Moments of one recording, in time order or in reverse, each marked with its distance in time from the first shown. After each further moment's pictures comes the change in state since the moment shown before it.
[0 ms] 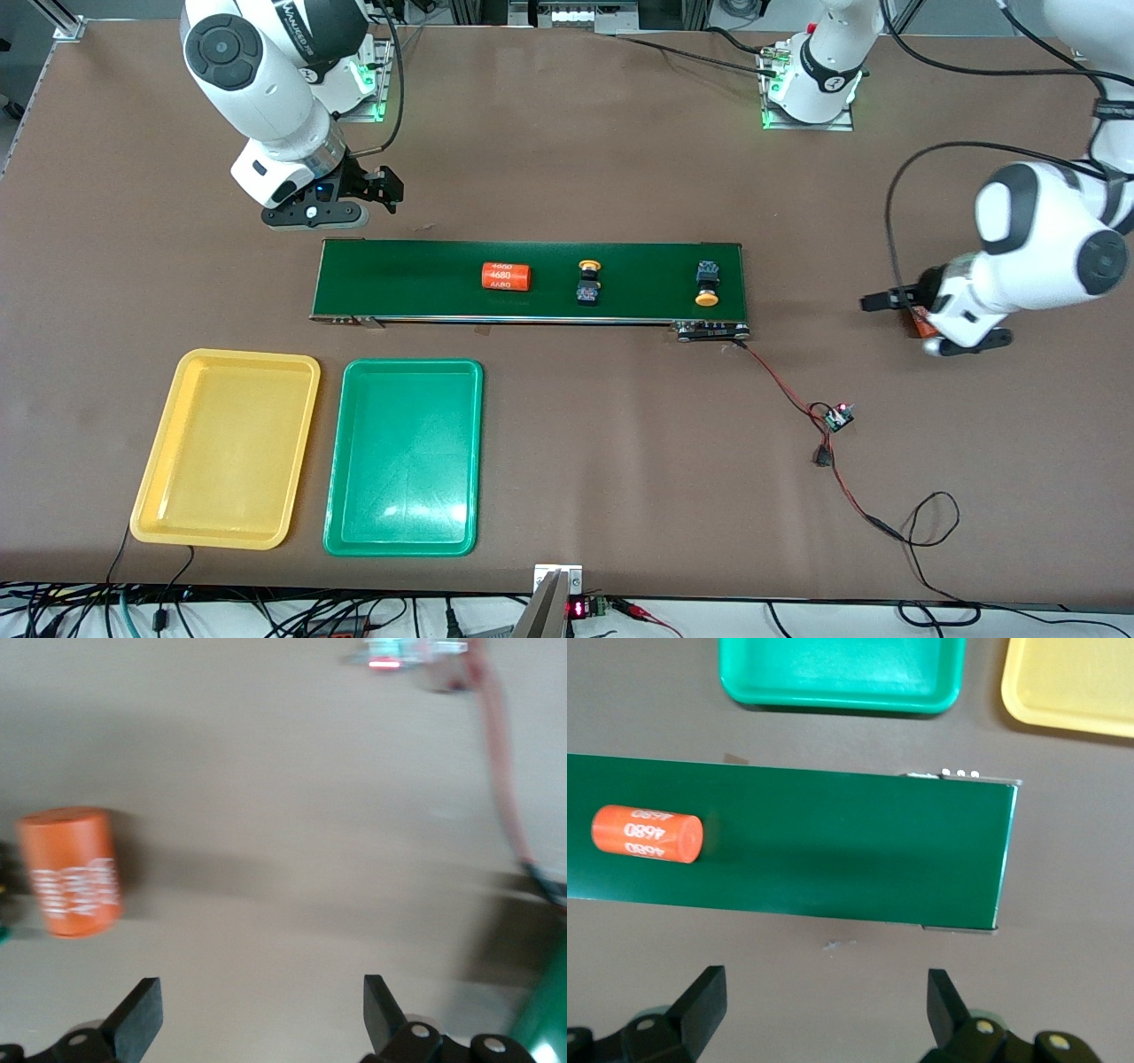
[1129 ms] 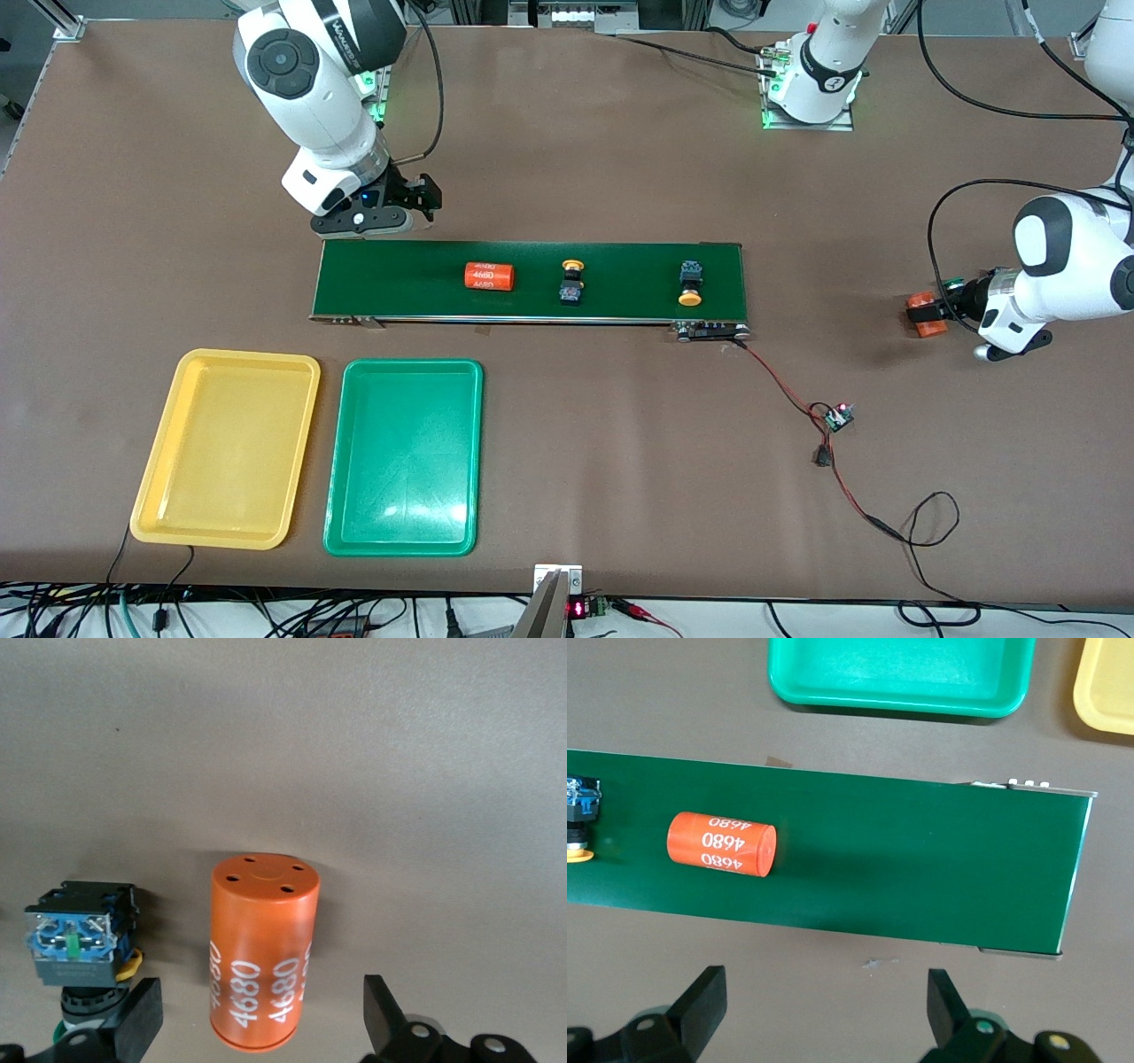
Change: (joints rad) left arm 0.134 0.165 0.022 0.005 0.165 0.128 -0.001; right arm 0.012 0.082 0.062 0.000 0.000 0.097 0.055
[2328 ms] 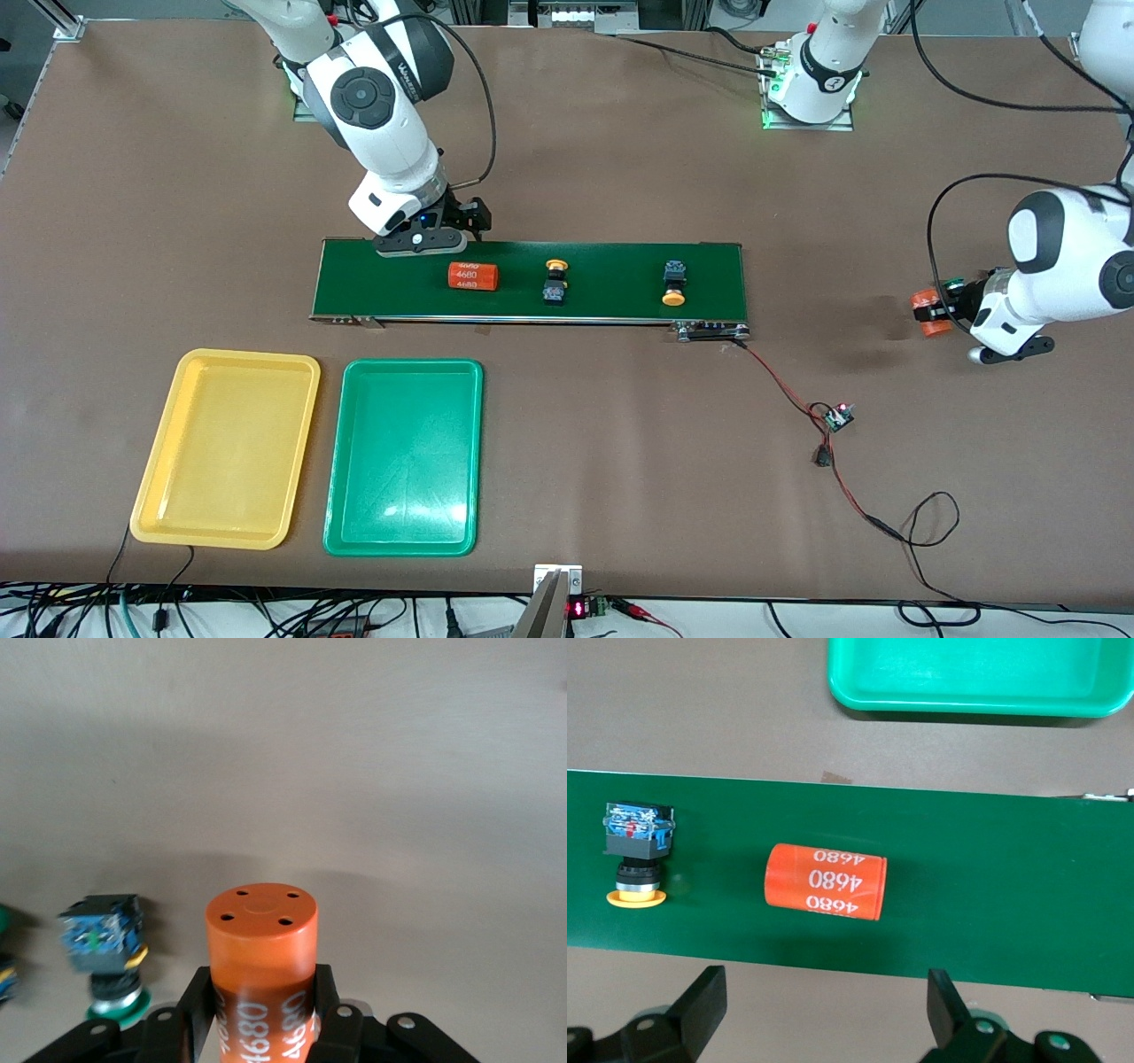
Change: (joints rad) left arm -0.082 -0.126 -0.017 0.001 0.034 -0.054 0.029; right arm 0.105 0.164 0.010 0.041 -0.084 0.156 0.183
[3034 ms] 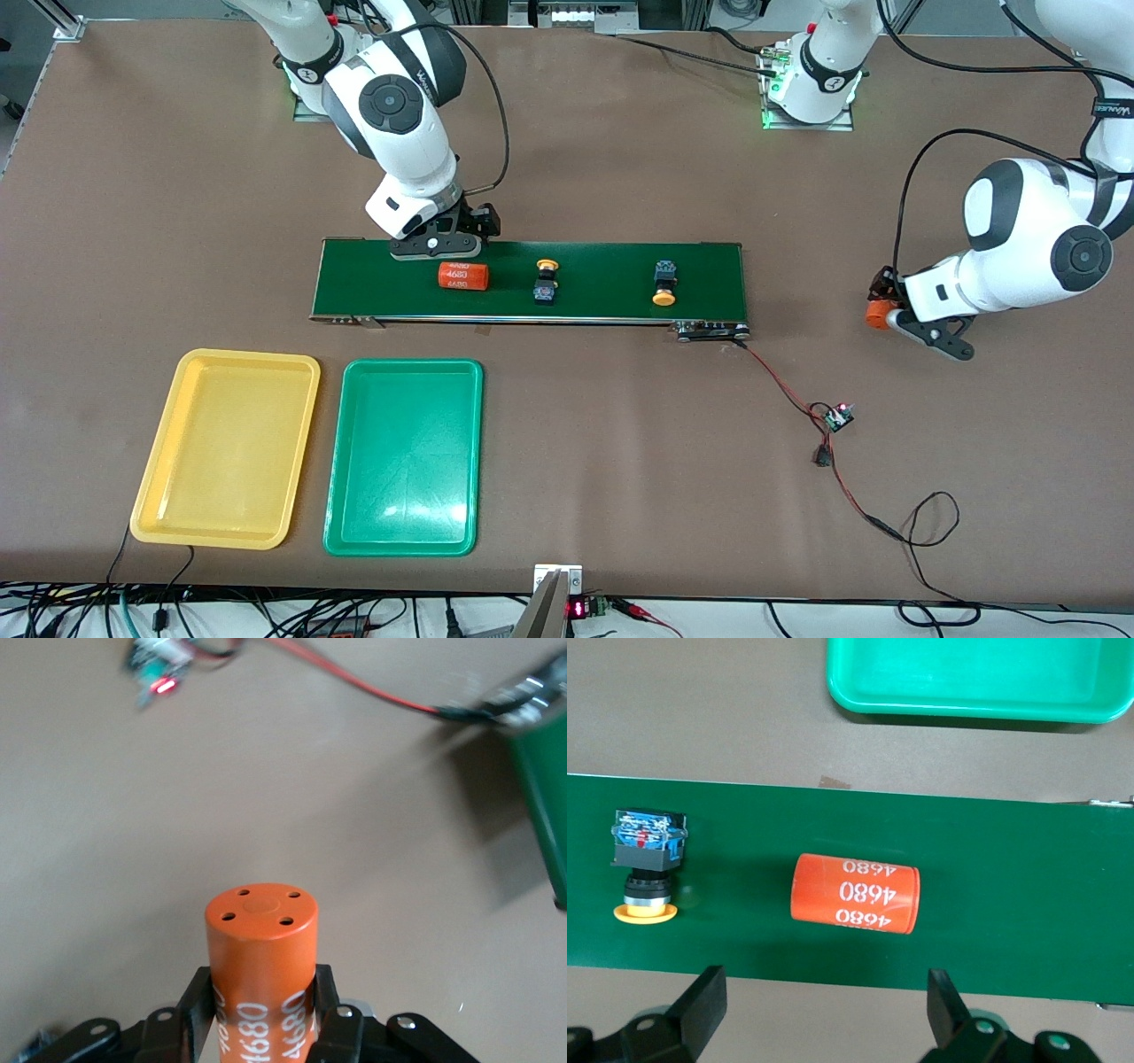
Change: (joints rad) left arm -0.163 -0.101 -0.029 -0.015 -0.169 -0.070 0.691; right arm 0.023 0.043 0.000 0.027 -0.074 0.000 0.071
